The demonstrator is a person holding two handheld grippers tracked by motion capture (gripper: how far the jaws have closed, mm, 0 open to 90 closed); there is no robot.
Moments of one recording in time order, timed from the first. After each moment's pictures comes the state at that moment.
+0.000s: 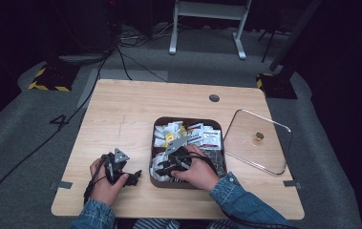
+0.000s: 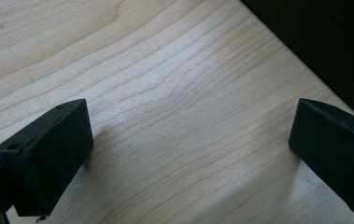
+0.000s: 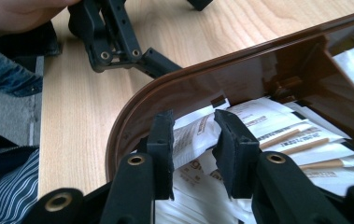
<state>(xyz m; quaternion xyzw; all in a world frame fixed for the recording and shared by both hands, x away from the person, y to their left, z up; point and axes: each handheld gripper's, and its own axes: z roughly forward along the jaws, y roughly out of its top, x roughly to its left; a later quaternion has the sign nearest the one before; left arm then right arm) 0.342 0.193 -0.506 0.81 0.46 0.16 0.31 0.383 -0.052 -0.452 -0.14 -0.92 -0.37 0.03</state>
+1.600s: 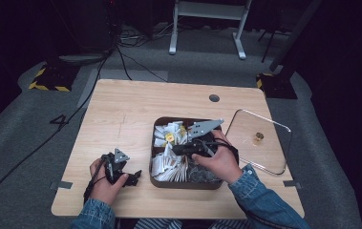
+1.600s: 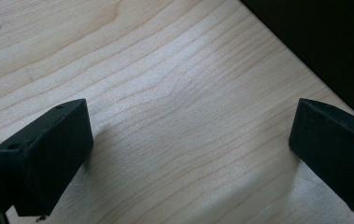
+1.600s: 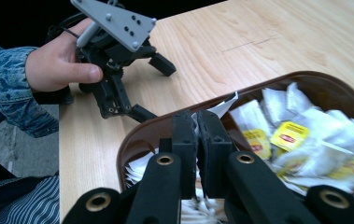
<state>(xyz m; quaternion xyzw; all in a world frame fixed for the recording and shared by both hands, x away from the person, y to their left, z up) 0.342 0.193 -0.506 0.82 0.46 0.16 0.31 0.384 -0.109 -0.371 -0.16 -0.88 -0.44 -0.03</state>
